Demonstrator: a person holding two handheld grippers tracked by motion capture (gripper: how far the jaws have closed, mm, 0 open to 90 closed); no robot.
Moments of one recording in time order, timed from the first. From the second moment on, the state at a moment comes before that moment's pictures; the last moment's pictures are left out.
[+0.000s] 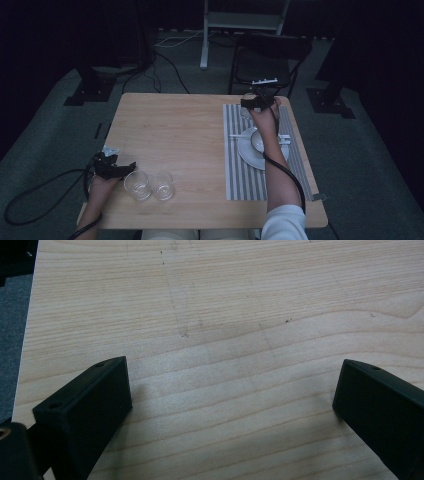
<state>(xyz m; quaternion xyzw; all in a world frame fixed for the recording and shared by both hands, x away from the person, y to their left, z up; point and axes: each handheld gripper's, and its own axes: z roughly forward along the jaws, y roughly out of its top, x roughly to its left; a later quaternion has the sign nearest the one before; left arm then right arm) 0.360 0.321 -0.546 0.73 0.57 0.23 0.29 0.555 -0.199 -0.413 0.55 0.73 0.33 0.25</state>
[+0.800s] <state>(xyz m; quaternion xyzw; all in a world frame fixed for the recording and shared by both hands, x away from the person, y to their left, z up) 0.360 0.320 -0.546 0.73 0.57 0.23 0.29 0.595 -0.235 -0.460 0.63 0.70 0.25 0.23</state>
